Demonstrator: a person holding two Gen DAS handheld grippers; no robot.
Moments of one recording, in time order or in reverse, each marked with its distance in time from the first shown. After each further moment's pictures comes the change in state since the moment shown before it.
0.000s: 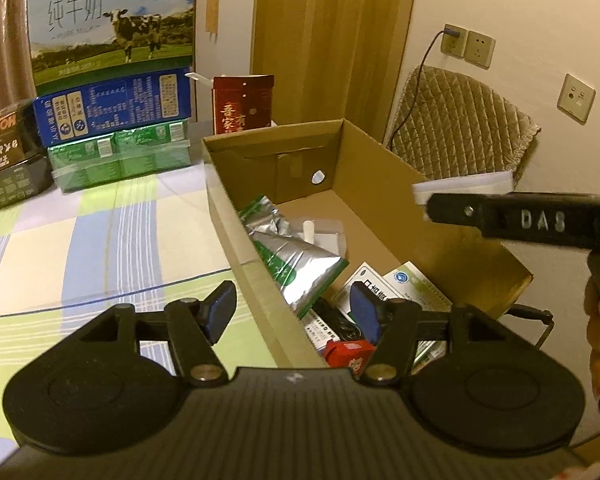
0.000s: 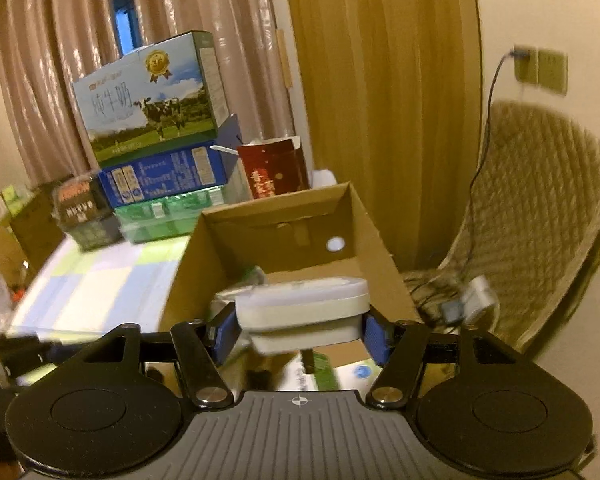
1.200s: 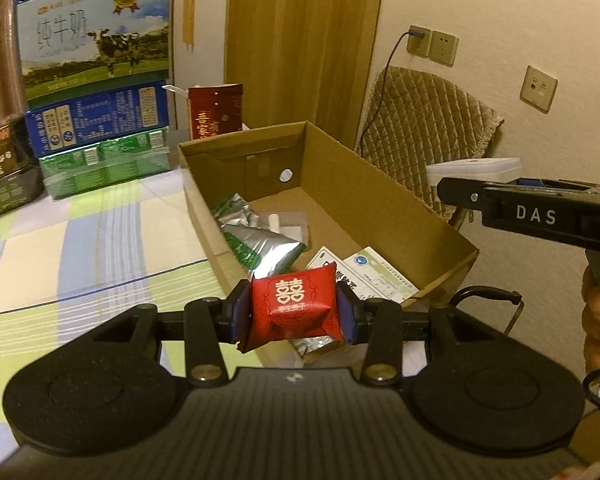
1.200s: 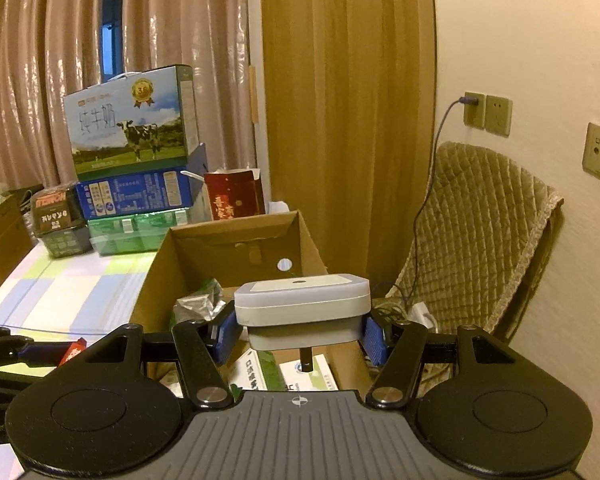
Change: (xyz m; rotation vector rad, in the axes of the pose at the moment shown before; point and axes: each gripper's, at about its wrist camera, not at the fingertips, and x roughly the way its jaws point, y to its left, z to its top) left arm -0.041 -0.025 -0.016 0.049 -0.013 -0.057; right arm -0.063 0.001 -0.027 -0.073 -0.118 -0.149
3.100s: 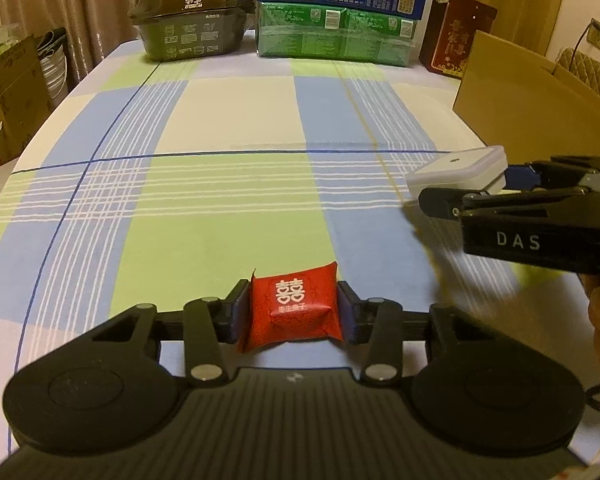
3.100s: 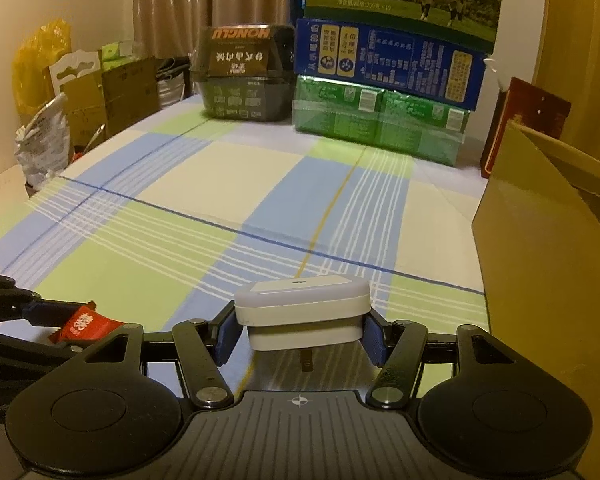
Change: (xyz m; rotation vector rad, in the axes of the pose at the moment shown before) left arm 0.025 0.255 -0.138 -0.240 0.140 0.283; right arm 0.175 0.266 -0.098 -0.331 0.195 0.340
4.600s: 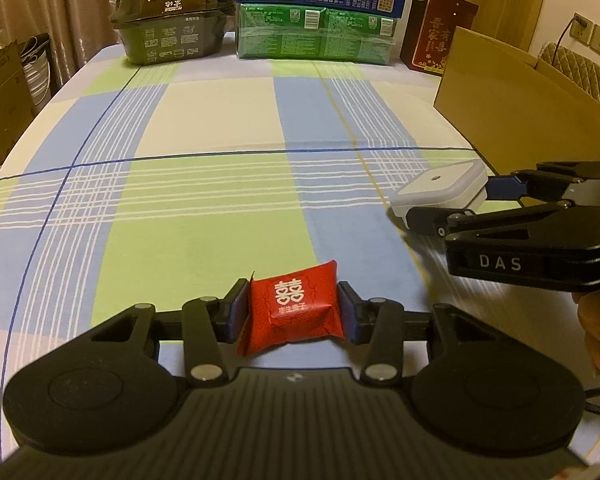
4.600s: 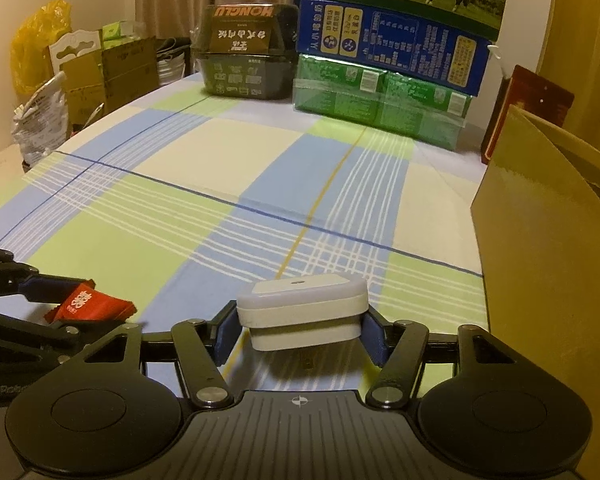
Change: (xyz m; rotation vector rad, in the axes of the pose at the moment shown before) left arm 0.003 -0.004 -0.003 0.030 -0.008 -0.044; right arm 0.006 0.000 -0.010 -0.032 0.063 -0.008
